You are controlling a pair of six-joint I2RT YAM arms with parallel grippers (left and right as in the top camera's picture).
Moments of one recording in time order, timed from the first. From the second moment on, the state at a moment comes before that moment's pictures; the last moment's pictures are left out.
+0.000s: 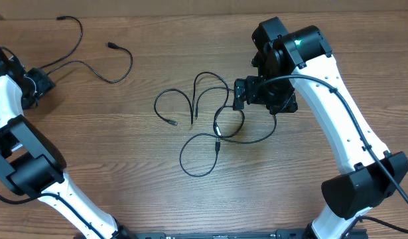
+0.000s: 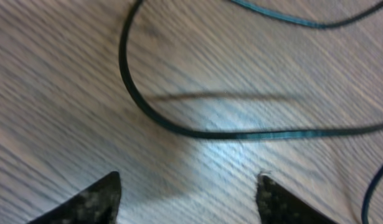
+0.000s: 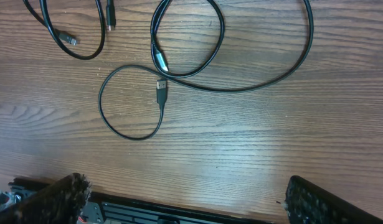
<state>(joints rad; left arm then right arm) 0.59 2.22 1.82 -0.73 0.12 -0.18 0.39 1.86 1.94 -1.60 -0.20 0.38</state>
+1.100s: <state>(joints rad) 0.49 2.26 2.02 -1.04 0.67 -0.15 0.39 1.86 1.94 -1.40 -0.22 0.45</state>
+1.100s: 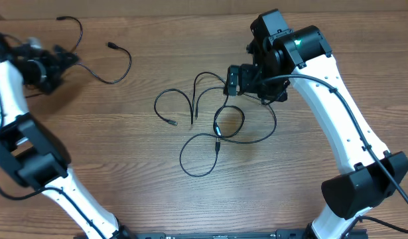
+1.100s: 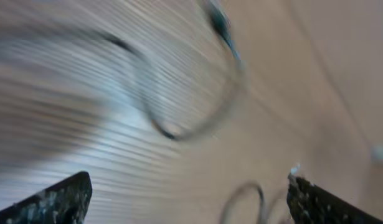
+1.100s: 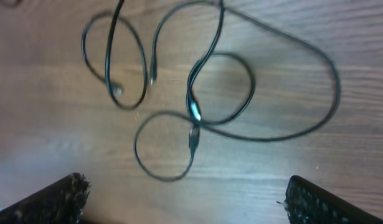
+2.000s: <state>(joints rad) -0.31 2.26 2.02 -0.91 0.16 -0.25 -0.16 1.86 1.94 -1.57 -0.12 0.51</state>
